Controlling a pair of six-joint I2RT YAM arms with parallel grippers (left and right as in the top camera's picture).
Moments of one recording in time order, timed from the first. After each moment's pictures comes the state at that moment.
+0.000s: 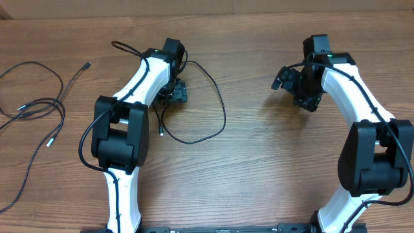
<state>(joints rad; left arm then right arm) -0.25 2.23 1.71 -1.01 -0.19 -0.40 0.04 1.92 1.46 -0.92 -0.17 0.58</state>
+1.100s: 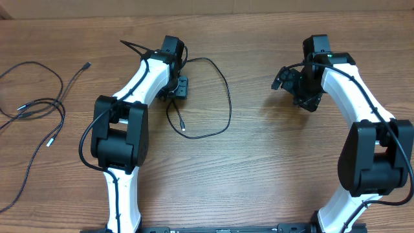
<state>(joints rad) -0.25 2.23 1.69 -0.85 -0.06 -0.17 0.04 1.92 1.46 -0.92 -0.17 0.58</state>
